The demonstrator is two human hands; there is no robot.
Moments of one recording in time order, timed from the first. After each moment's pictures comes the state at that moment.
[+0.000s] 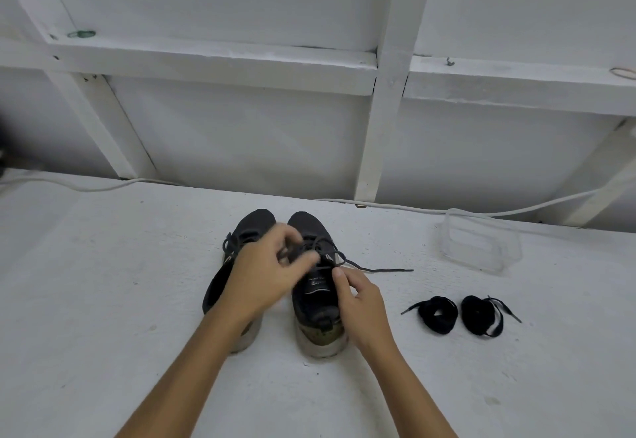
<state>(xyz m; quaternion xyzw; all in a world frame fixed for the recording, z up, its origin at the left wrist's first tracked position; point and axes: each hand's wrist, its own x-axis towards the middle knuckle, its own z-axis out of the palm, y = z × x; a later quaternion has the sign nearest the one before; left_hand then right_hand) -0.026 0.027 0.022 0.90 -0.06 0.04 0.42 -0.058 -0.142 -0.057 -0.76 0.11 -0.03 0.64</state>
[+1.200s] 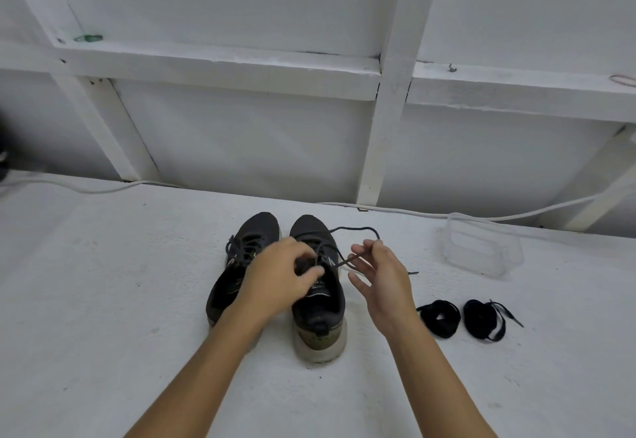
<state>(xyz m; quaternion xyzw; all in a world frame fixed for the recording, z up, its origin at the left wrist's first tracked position) -0.011 0.021 -0.001 0.94 -0.14 0.04 0.30 -0.033 -0.159 -0.007 -0.51 0.24 0.01 0.82</state>
